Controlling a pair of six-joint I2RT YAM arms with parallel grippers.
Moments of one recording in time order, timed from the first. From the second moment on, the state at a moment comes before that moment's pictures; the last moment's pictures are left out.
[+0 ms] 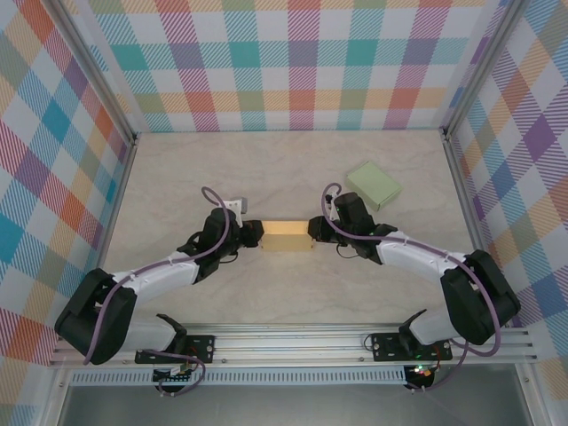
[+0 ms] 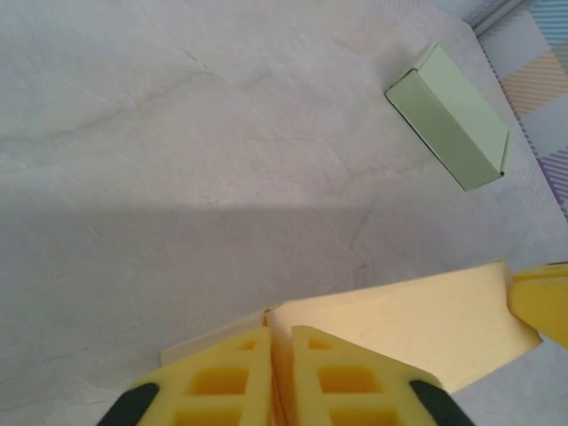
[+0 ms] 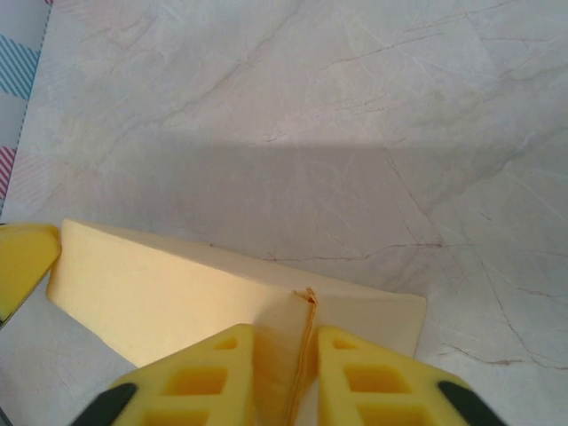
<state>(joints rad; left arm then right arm) -0.56 1.30 0.54 0.23 0.07 -0.61 0.61 1.41 0.73 -0.02 -0.20 0.65</state>
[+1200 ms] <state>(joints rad) -0.58 1.49 0.92 -0.24 0.36 0.65 0.61 1.41 0.76 -0.08 -0.21 0.62</state>
